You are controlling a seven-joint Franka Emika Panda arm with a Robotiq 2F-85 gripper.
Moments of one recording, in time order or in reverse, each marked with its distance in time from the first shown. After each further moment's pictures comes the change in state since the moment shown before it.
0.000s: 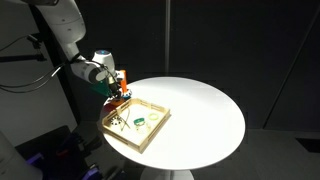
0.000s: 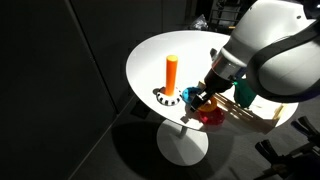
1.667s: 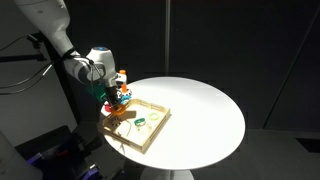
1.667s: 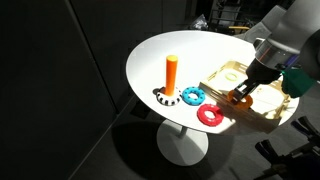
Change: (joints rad) arm -0.049 -0.265 -0.107 -0.267 0.063 -0.089 0.017
